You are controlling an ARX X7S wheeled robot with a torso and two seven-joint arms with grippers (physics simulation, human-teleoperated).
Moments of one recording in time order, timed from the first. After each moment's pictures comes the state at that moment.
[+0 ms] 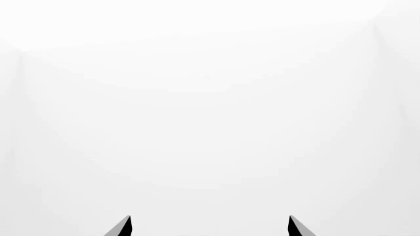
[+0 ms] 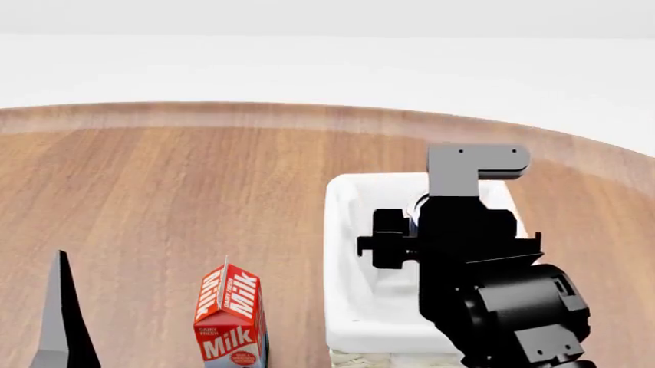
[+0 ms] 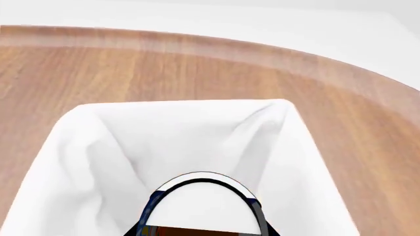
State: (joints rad) left arm 0.04 -0.43 0.29 0.71 -0.08 -0.02 -0.43; right arm 1.11 0.28 -0.72 0.72 0.93 0.67 0.44
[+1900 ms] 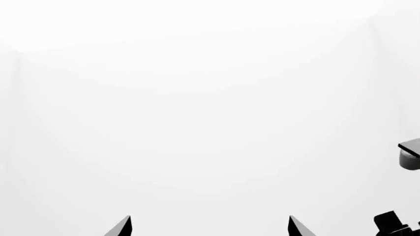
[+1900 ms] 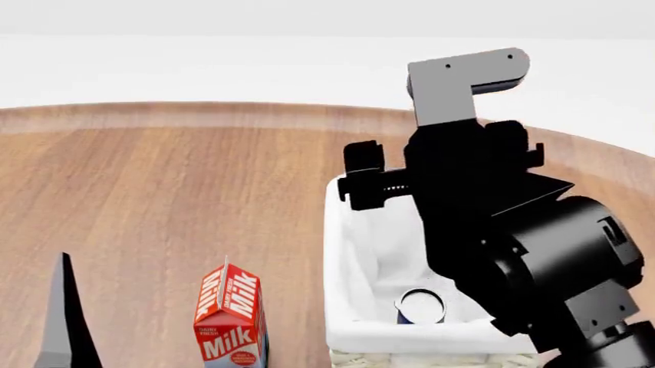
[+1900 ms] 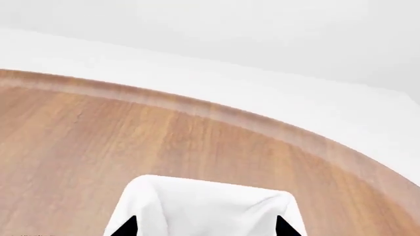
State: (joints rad) left arm 0.04 -0.45 0.31 0.71 -0.08 -0.02 -0.45; right arm 1.21 0.39 -0.72 0.37 0.98 0.84 0.46
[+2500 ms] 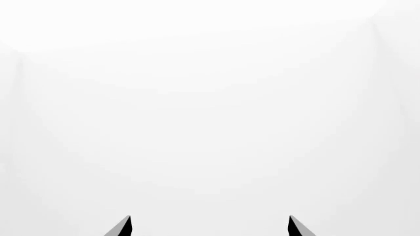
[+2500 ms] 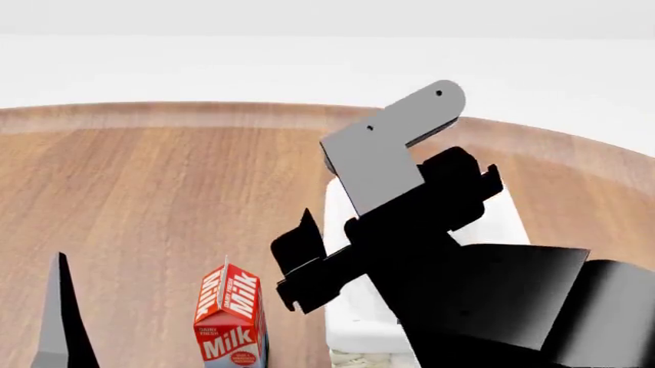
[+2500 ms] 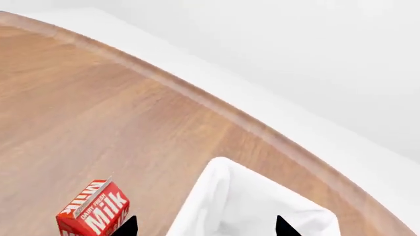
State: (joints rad) left arm 0.04 -0.46 0.31 0.72 -0.08 -0.02 -0.46; right arm 1.14 0.58 -0.71 -0.29 1.25 1.09 0.60
